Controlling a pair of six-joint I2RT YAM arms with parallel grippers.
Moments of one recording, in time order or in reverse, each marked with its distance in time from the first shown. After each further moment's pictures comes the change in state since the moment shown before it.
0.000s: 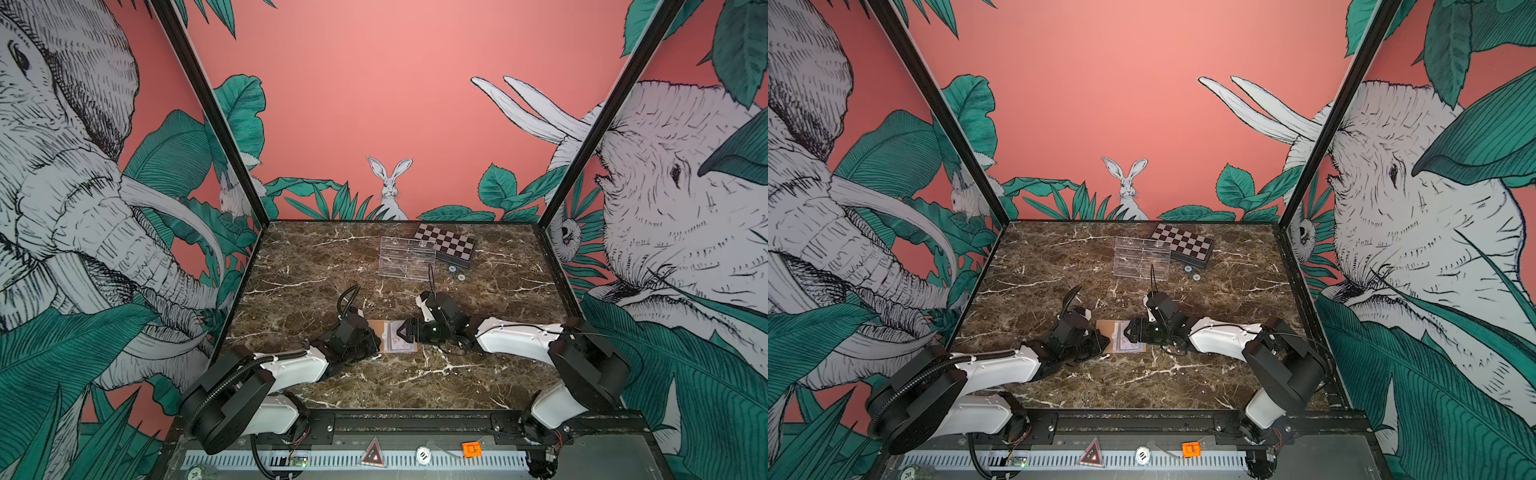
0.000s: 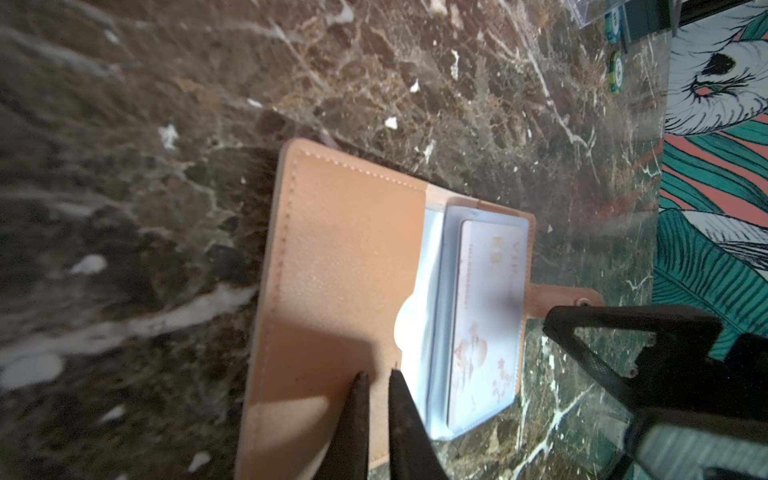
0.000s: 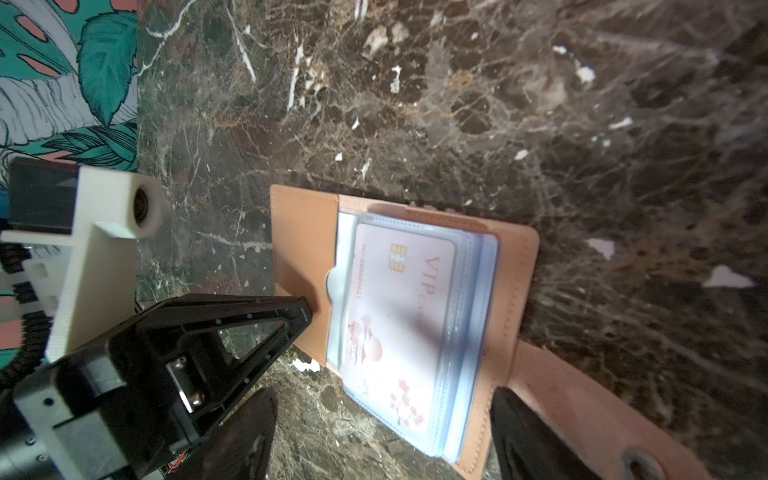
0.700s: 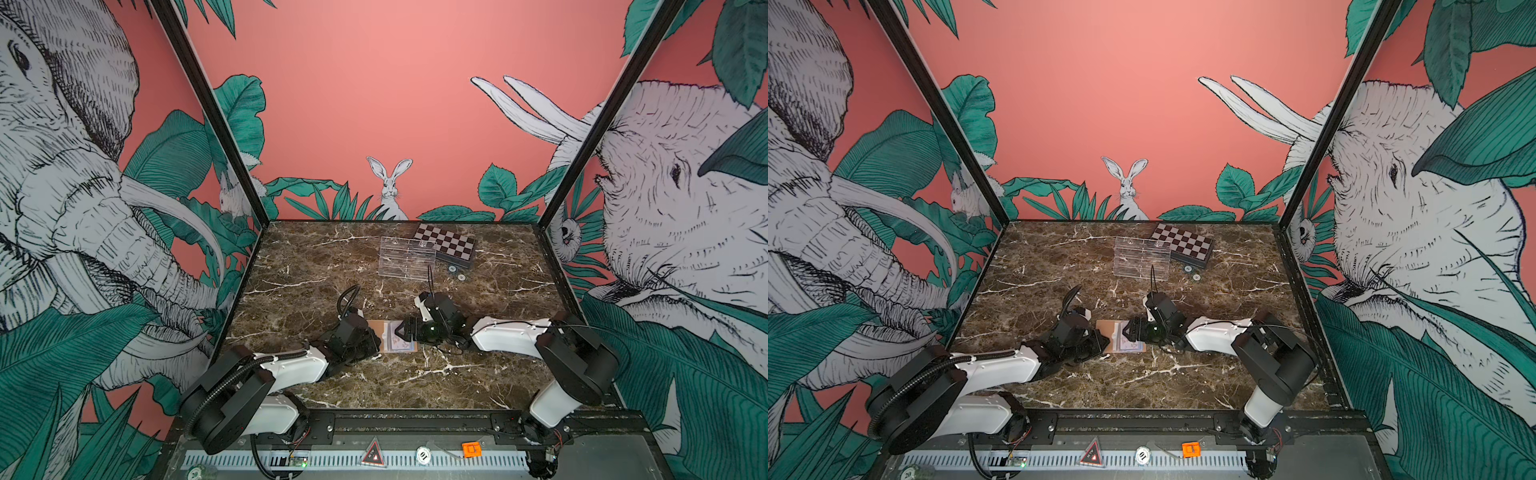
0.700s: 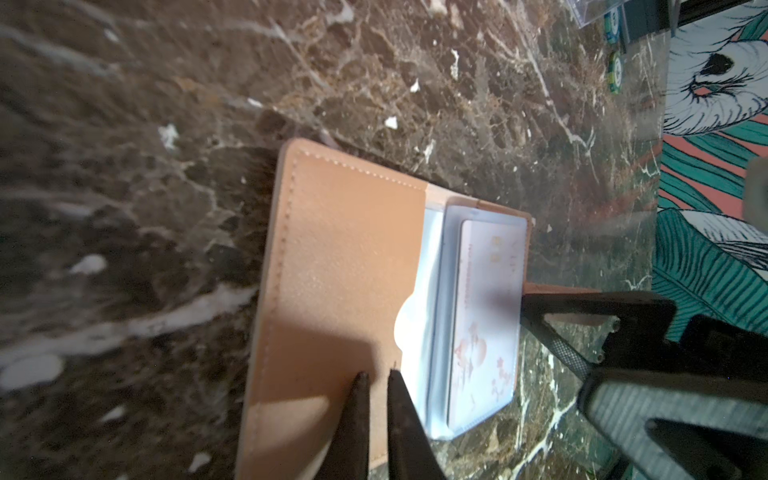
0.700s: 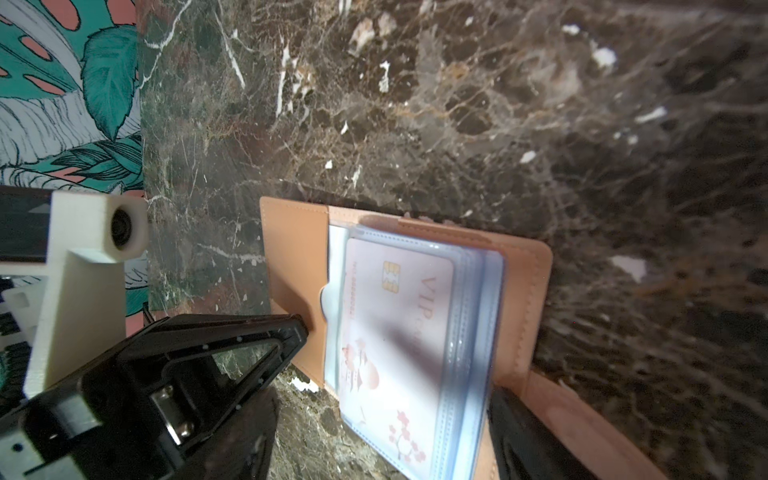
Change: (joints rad) left arm 0.000 0.000 -0.003 0.005 0.004 0.000; right arm -0.005 0.068 -0.003 0.076 -0.029 0.045
